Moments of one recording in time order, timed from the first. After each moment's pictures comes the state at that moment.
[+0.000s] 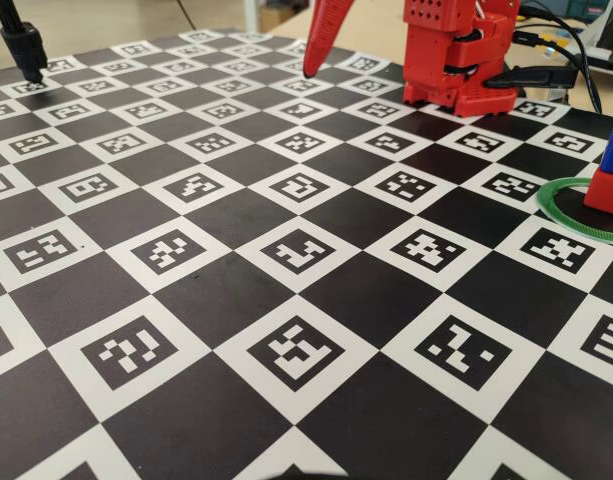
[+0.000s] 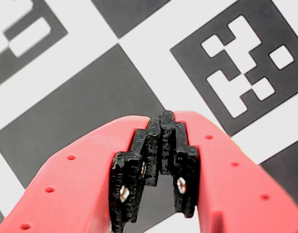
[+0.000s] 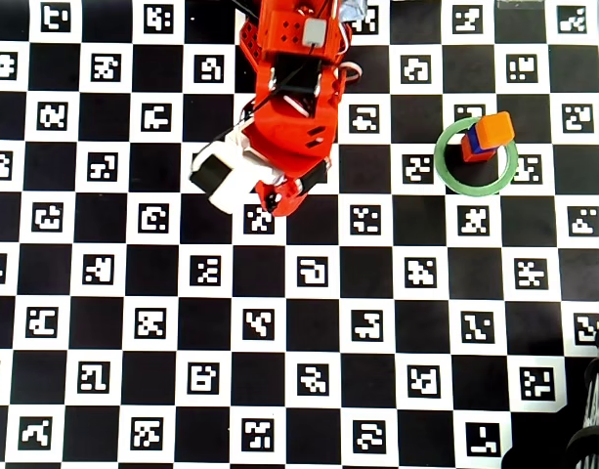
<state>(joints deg) 7.0 145.5 151.0 52.6 -60.9</state>
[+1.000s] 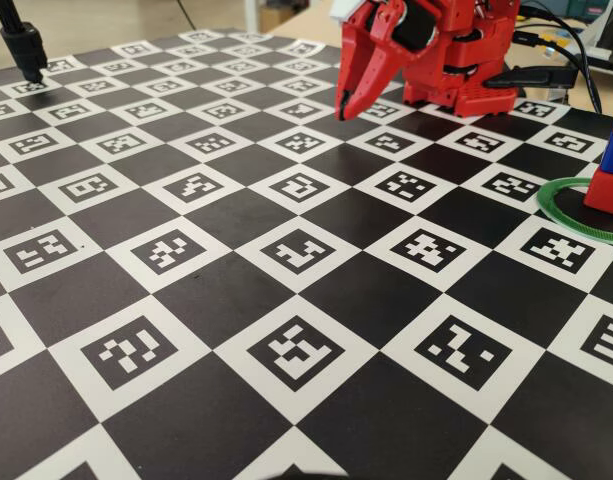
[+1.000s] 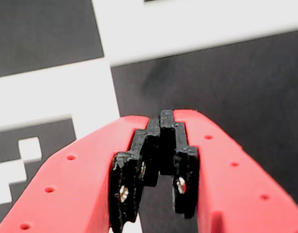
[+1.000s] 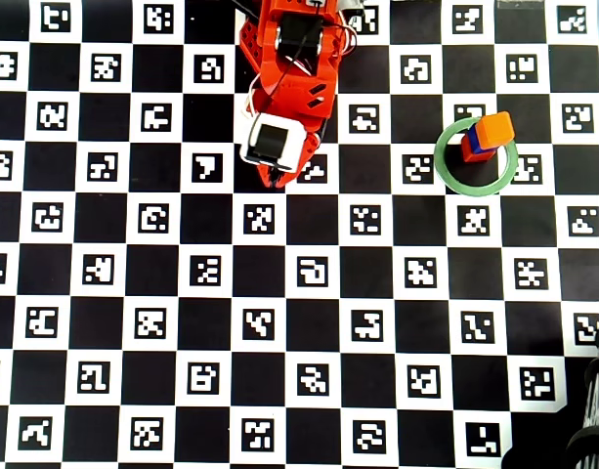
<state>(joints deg) 8.3 189.1 179.5 70.5 -87.9</state>
